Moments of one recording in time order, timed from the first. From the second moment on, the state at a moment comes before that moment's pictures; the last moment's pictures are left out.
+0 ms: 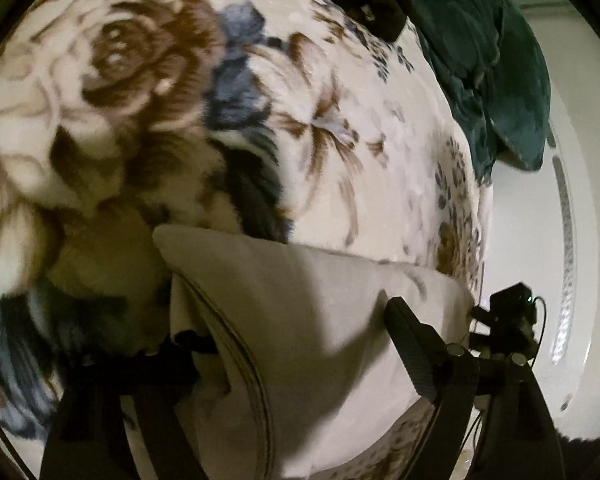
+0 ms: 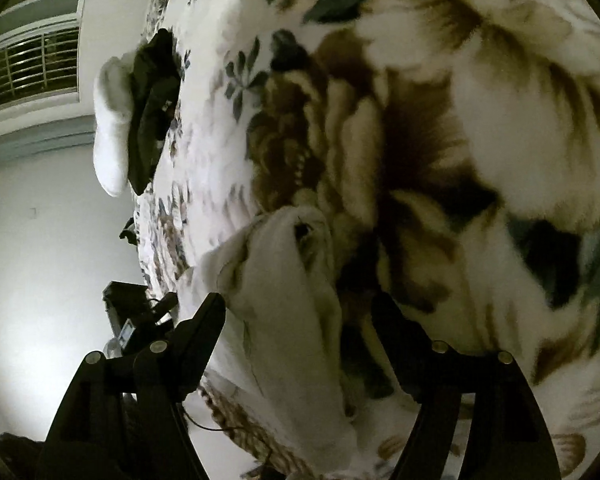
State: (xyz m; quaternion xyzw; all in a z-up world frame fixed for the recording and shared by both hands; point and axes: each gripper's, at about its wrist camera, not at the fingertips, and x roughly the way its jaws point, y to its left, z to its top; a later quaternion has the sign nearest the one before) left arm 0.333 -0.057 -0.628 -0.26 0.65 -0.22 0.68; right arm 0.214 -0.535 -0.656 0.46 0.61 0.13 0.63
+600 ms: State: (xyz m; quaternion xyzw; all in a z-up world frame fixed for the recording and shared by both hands) left arm 0.326 -0.044 -0.618 -0.32 0.61 -0.20 0.69; right arm 0.237 -0.490 -0.656 0.44 0.60 0.19 0.64
